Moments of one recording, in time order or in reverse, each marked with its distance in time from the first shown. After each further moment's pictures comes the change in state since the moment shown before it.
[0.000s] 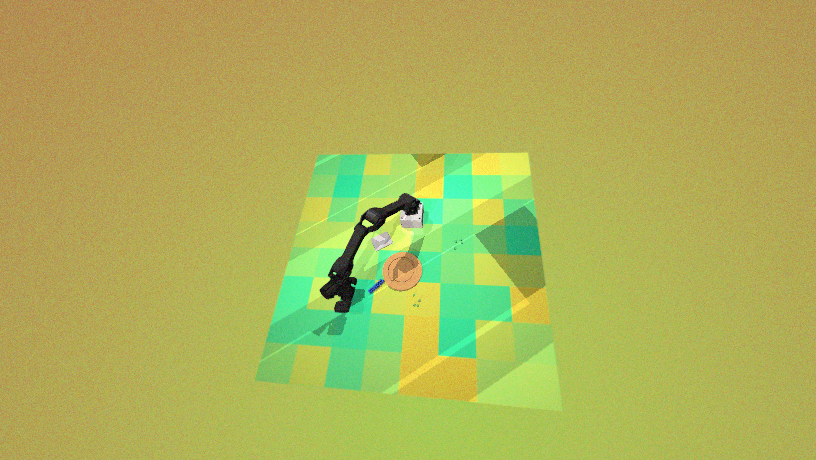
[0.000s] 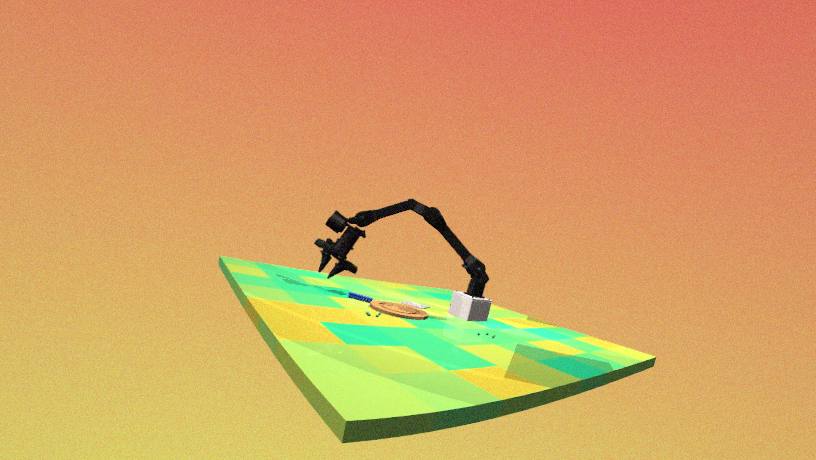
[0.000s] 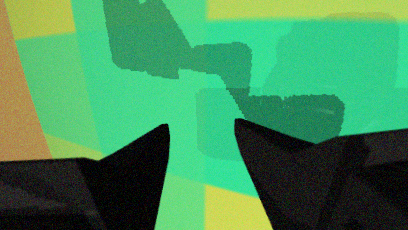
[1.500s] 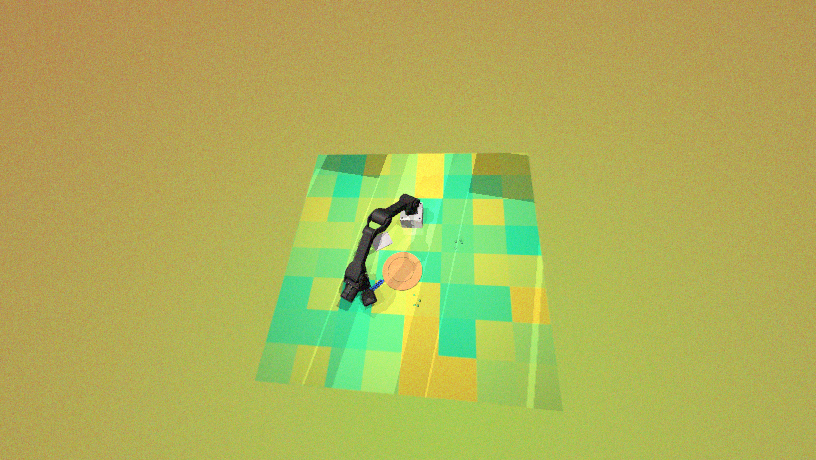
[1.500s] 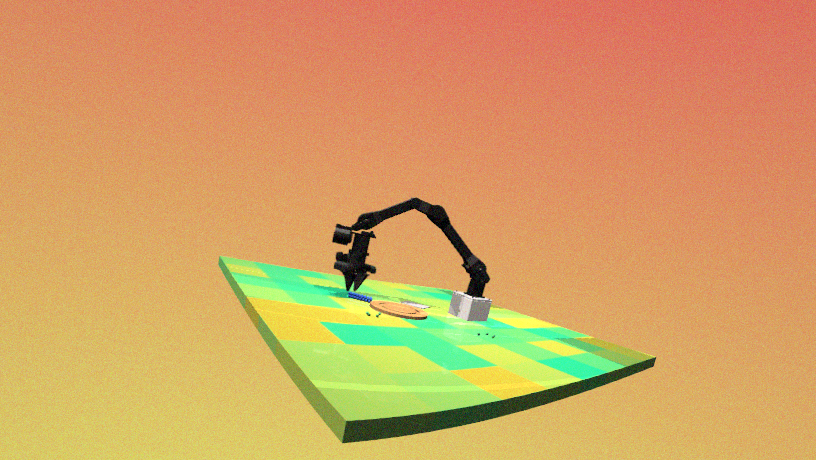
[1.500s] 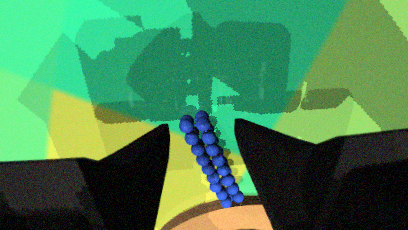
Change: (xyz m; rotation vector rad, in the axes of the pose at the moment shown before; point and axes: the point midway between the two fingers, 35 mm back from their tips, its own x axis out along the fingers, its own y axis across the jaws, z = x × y) arm -0.008 -0.072 -0.078 -0.405 0.143 -0.427
